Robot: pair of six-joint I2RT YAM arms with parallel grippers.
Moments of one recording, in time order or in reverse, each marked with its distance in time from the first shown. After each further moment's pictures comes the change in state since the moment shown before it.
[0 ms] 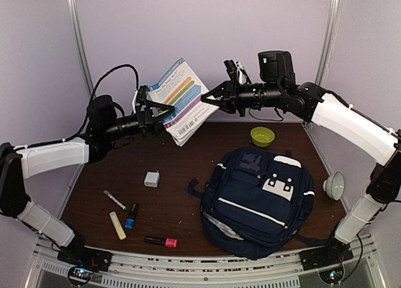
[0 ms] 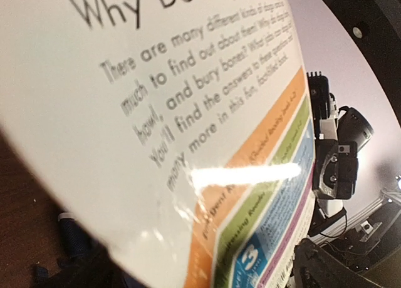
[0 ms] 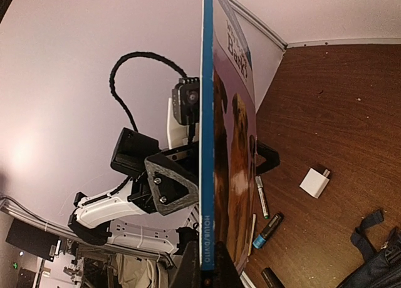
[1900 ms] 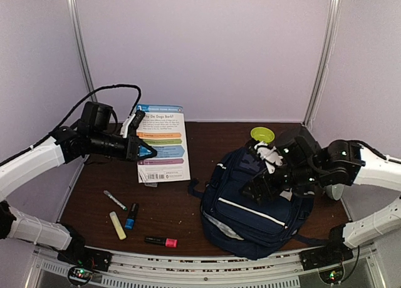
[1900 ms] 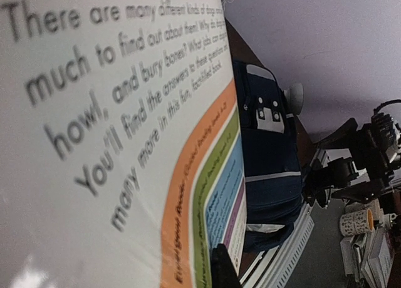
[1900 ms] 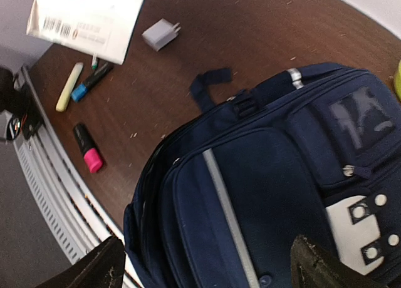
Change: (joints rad) left arm -0.041 -0.239 0.073 -1.006 -0.188 0.618; right arm 0.296 -0.489 -0.654 -0.366 0.601 -0.501
